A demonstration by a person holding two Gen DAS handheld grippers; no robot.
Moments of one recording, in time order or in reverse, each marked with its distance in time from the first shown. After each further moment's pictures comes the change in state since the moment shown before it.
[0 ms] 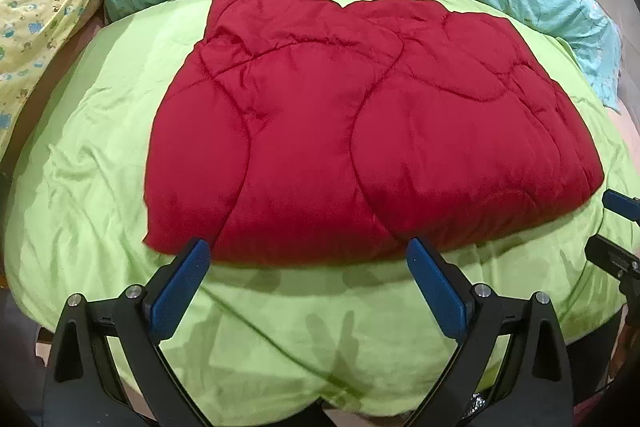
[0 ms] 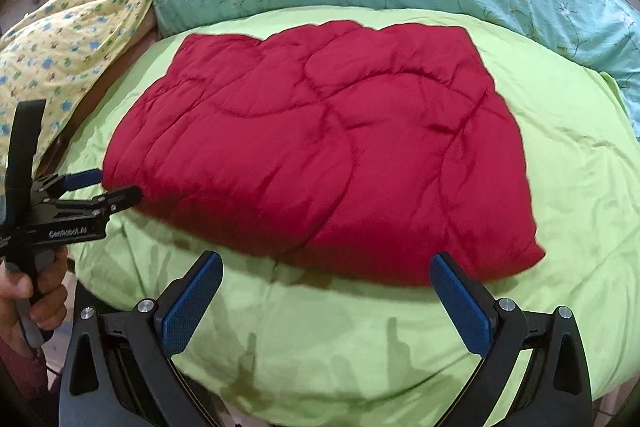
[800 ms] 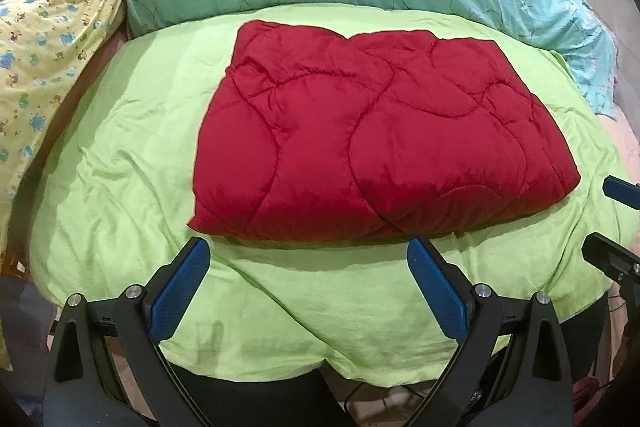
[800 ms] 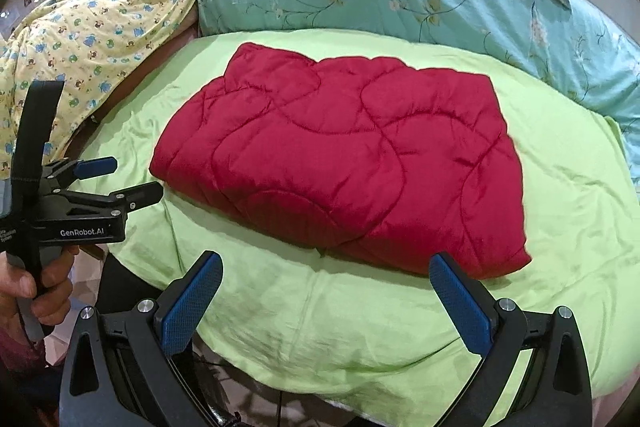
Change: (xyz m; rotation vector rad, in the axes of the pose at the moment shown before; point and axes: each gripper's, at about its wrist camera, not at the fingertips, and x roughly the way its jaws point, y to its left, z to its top) left arm -0.058 0.001 -0.006 -0.014 -0.062 0.037; right arm -0.052 0.045 0.004 -0.100 -0.059 0.000
